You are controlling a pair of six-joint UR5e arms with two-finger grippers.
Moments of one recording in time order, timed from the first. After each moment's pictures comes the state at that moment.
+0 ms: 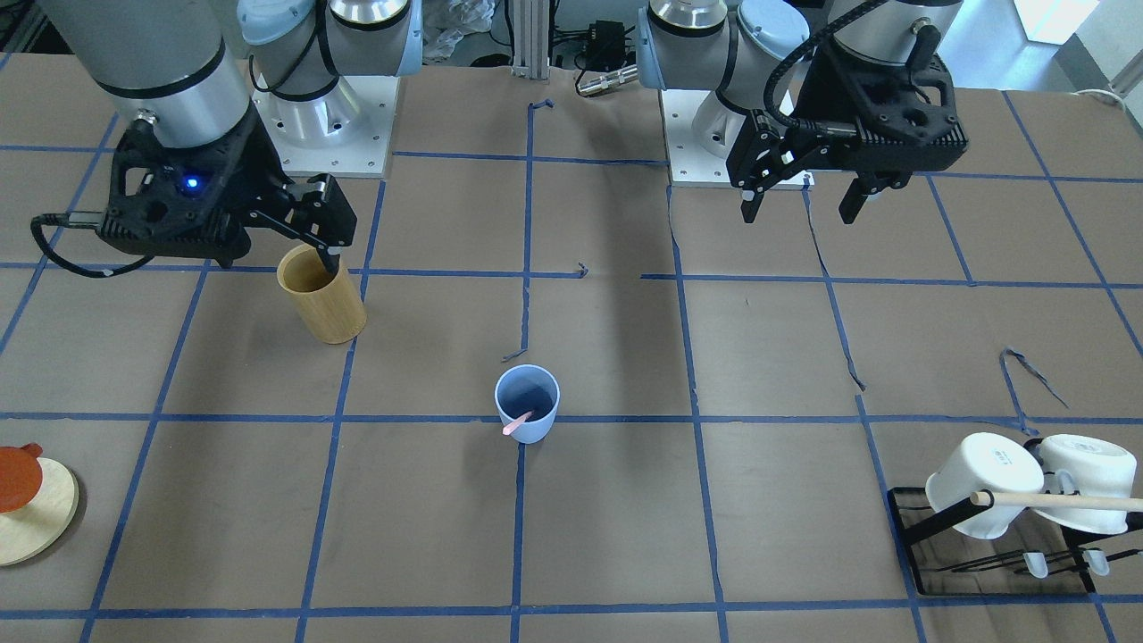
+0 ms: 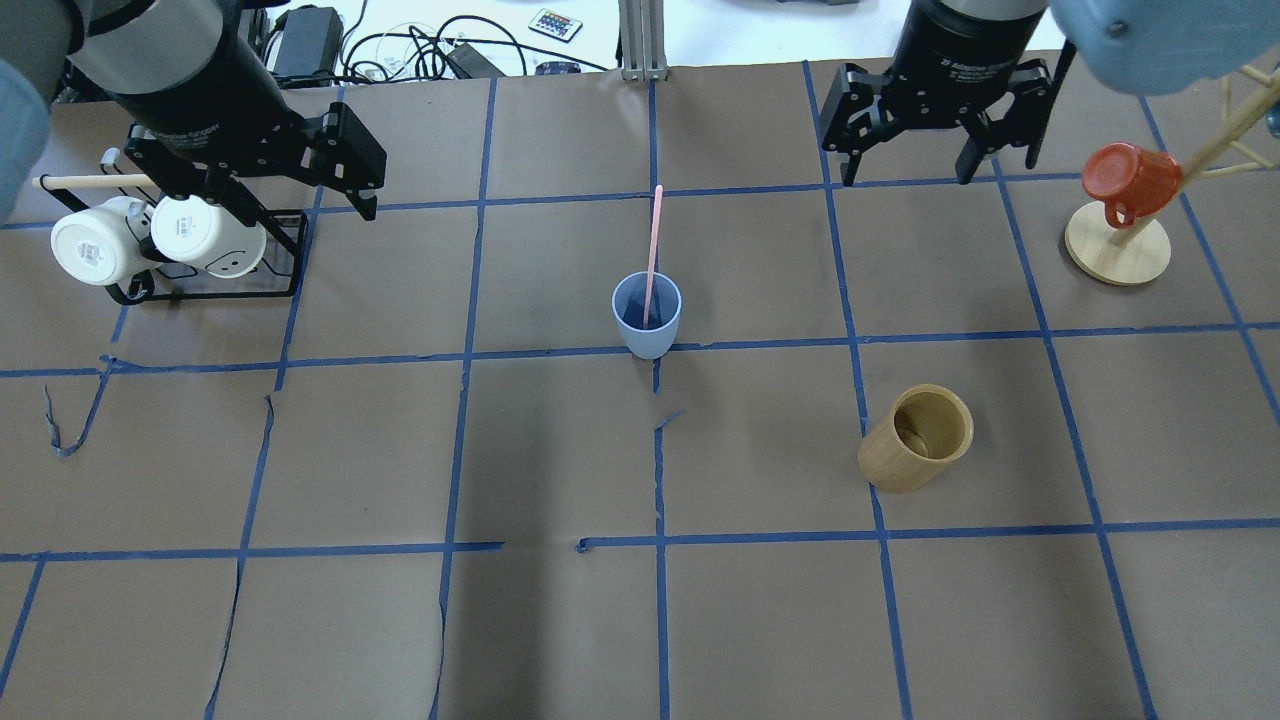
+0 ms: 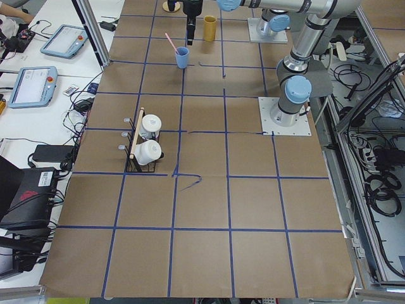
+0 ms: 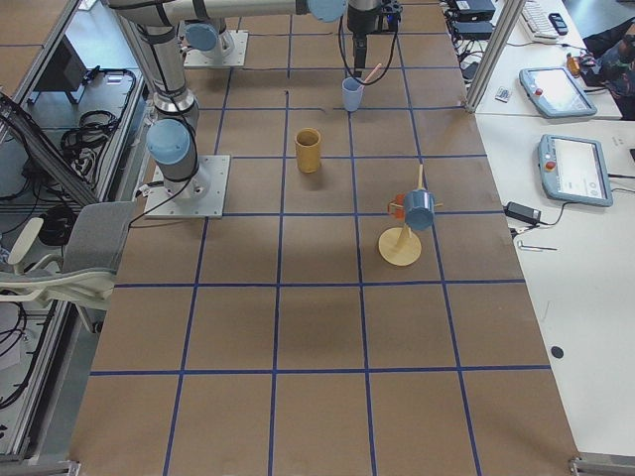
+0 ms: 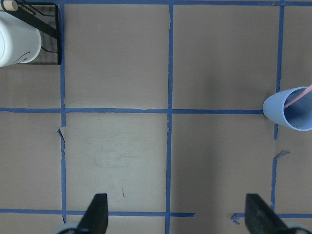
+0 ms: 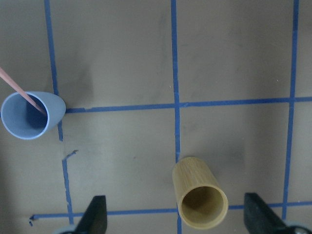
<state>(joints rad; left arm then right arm) -1.56 -1.53 -1.53 -1.55 1.58 -0.01 1.61 -1.47 1.42 -1.49 -1.57 0.08</state>
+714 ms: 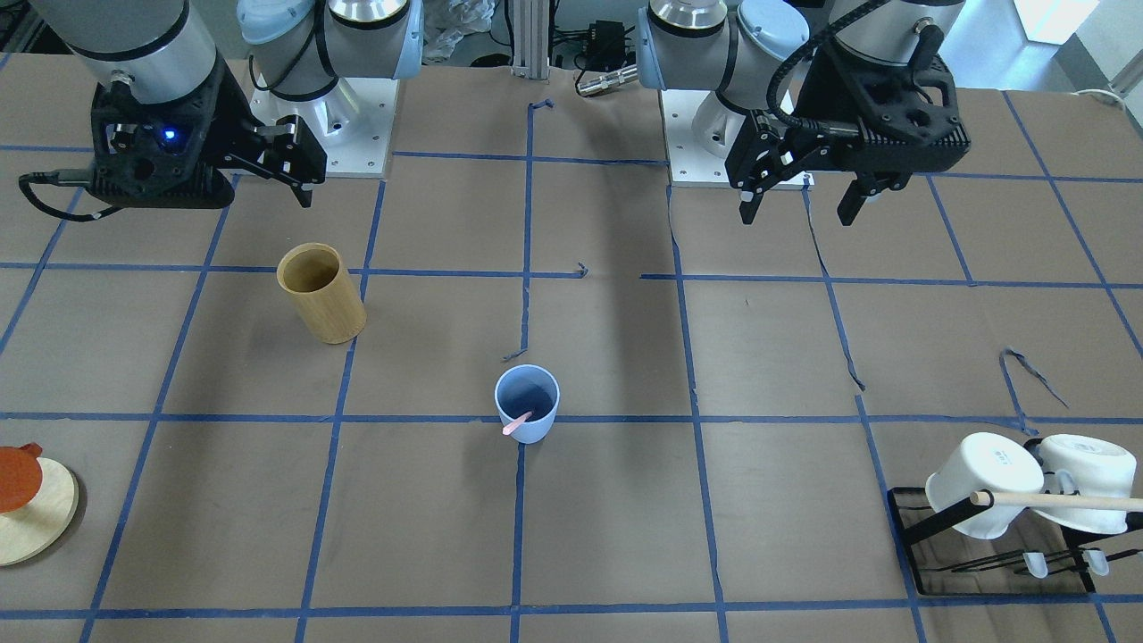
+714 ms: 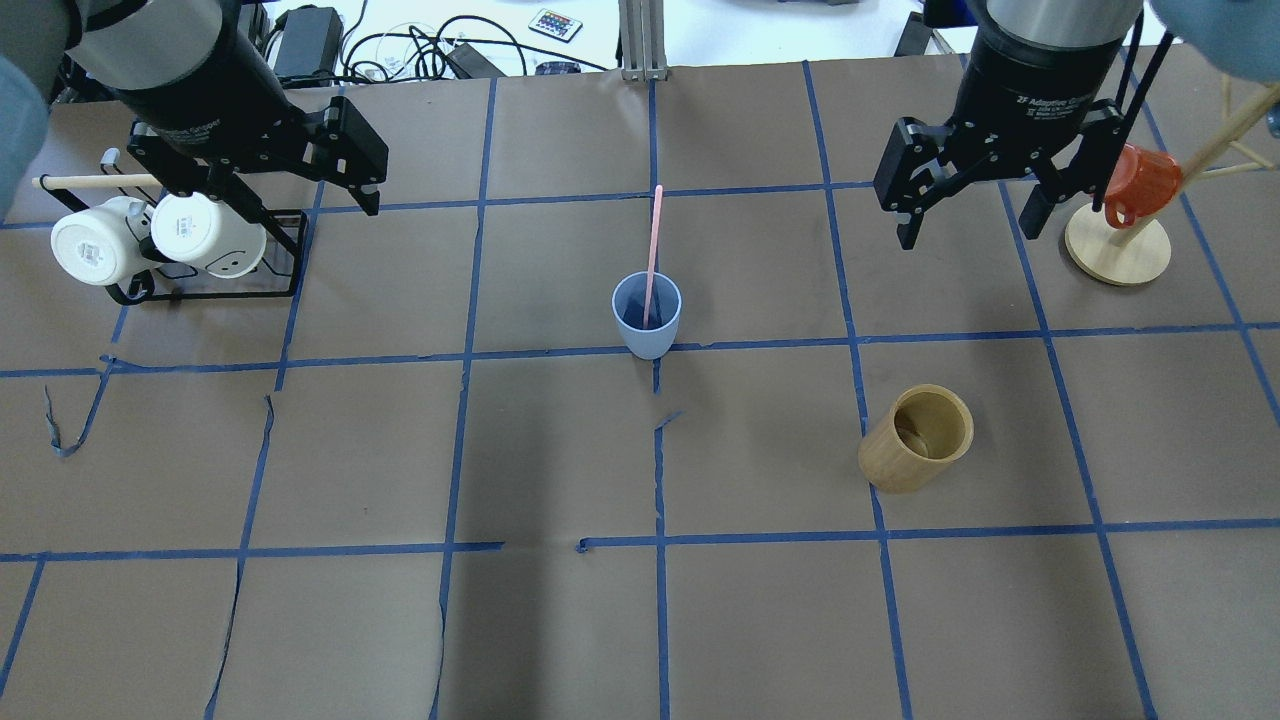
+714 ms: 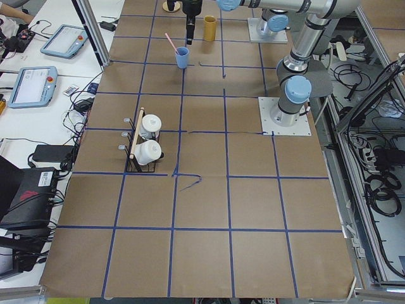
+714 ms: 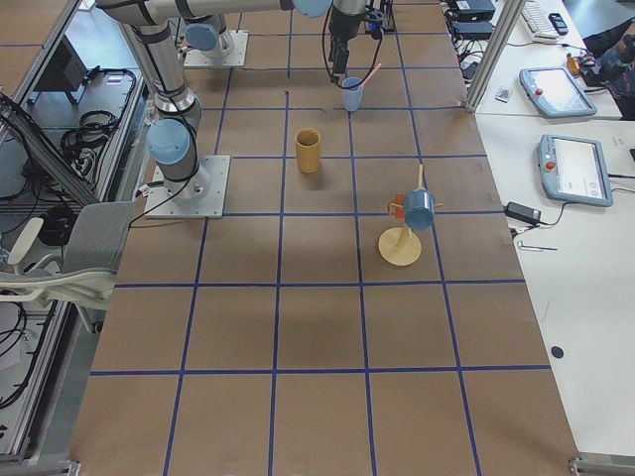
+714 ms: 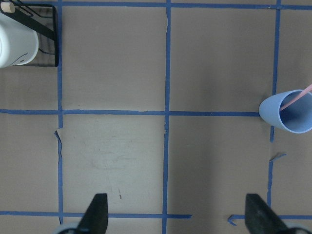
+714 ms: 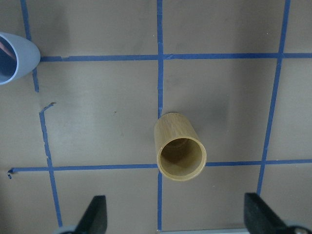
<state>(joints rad) -1.56 -1.53 -1.53 -1.55 1.57 -0.02 1.57 -1.52 1.43 -1.33 -1.60 -0.03</state>
